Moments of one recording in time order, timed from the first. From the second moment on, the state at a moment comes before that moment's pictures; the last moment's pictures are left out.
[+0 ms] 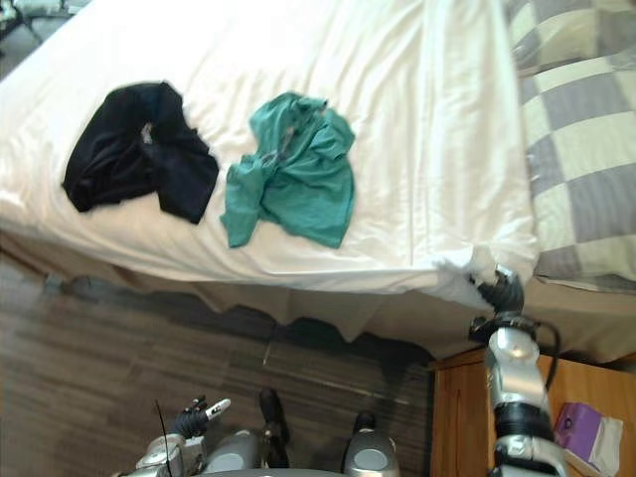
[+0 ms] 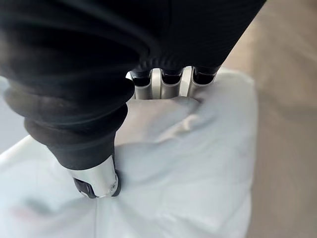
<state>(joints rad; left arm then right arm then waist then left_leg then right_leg) 0.14 0.14 0.03 0.82 -0.25 0.04 0.03 -0.11 -0.34 -0.31 0.43 0.26 -0.01 -0.14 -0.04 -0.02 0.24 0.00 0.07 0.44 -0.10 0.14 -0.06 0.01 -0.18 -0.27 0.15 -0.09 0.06</state>
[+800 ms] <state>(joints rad) 0.21 0.11 0.08 0.96 -0.27 -0.02 0.09 -0.13 -0.18 -0.48 -0.04 0.68 -0.25 -0.42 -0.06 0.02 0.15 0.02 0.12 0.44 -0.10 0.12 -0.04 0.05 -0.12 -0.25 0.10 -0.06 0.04</state>
